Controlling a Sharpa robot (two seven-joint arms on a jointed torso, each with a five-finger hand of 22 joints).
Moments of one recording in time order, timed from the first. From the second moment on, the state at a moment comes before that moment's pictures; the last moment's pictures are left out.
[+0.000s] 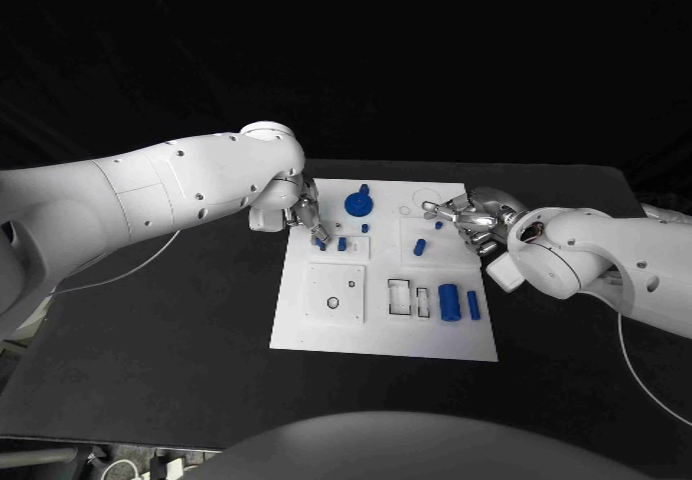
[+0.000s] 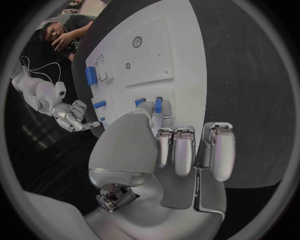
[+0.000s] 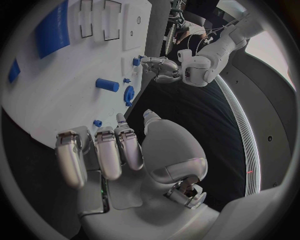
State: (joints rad) left arm 1.43 -0.44 -0.22 1.10 -0.86 0.40 -0.70; left_hand 1.35 -0.02 0.12 0.29 0.59 0.97 0.03 0.41 0.91 1.46 -0.03 1.57 1.31 1.47 -0.07 1.57 1.31 0.01 1.47 0.05 1.57 1.31; right arm 1.27 -0.90 -0.19 1.57 -0.53 -0.35 -0.10; right_hand 1.16 0.15 -0.01 0.28 0.22 0.78 0.20 0.08 0.12 1.47 0.15 1.57 1.31 1.46 0.09 1.57 1.31 0.01 1.46 0.20 1.57 1.31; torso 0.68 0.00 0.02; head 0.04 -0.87
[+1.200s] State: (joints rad) left arm 1.42 -0.44 -0.22 1.09 -0.85 0.39 -0.70; left_hand 1.35 -0.02 0.12 0.29 0.59 0.97 0.03 0.41 0.91 1.46 -0.03 1.57 1.31 1.47 -0.07 1.57 1.31 0.01 1.47 0.05 1.57 1.31; right arm 1.27 -0.89 -0.19 1.57 -0.53 -0.34 -0.10; right_hand 1.16 0.15 -0.01 0.28 0.22 0.78 0.20 0.08 0.12 1.47 0.15 1.57 1.31 1.46 0.09 1.57 1.31 0.01 1.46 0.20 1.57 1.31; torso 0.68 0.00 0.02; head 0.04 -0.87
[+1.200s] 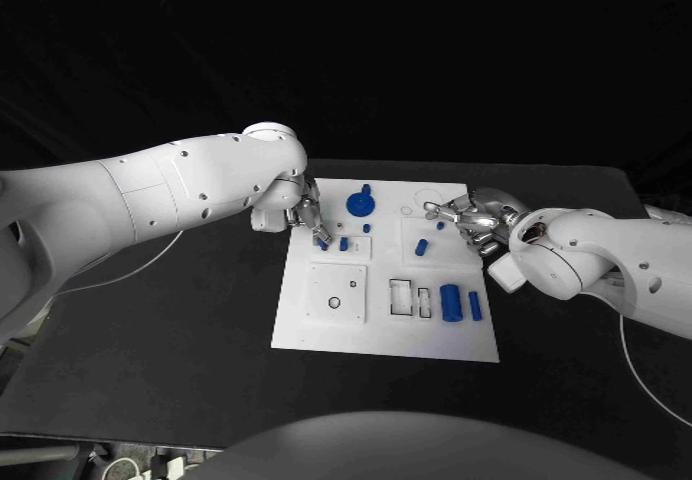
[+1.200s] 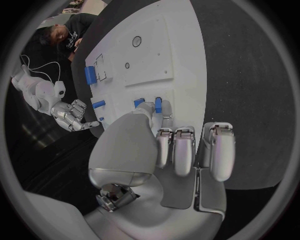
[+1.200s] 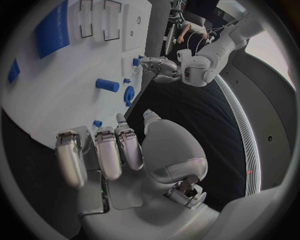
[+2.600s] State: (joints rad) left arm 1.42 -0.43 -0.22 1.09 -0.87 0.39 -0.70; left_hand 1.14 -0.05 0.00 0.29 0.36 0.93 0.05 0.40 0.92 1.47 -0.01 1.57 1.31 1.46 -0.05 1.57 1.31 0.02 1.47 0.06 1.57 1.31; right arm 1.27 -0.90 -0.19 1.57 -0.53 -0.34 -0.11; right_hand 1.16 0.15 -0.01 0.28 0.22 0.78 0.20 0.08 0.12 1.47 0.15 1.57 1.31 1.46 0.09 1.57 1.31 0.01 1.46 0.20 1.57 1.31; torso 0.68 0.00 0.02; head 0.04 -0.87
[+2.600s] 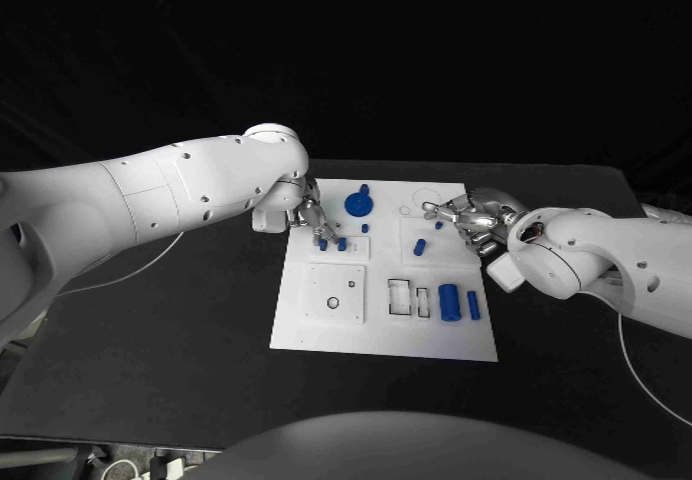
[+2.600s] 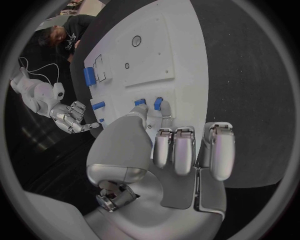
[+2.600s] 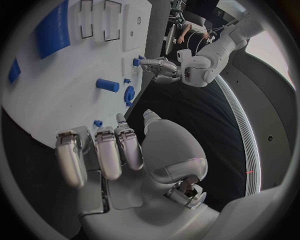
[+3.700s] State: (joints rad) left arm 1.42 -0.57 -0.22 1.25 -0.89 -0.14 -0.43; left_hand 1.22 -0.04 -0.07 0.29 0.33 0.87 0.08 0.33 0.81 1.25 0.02 1.15 1.18 1.46 -0.04 1.57 1.31 0.01 1.47 0.08 1.57 1.31; right arm 1.27 -0.90 -0.19 1.56 -0.53 -0.35 -0.10; right_hand 1.16 0.15 -0.01 0.28 0.22 0.78 0.20 0.08 0.12 1.47 0.15 1.57 1.31 1.46 0.09 1.57 1.31 0.01 1.46 0.20 1.57 1.31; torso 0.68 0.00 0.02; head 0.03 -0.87
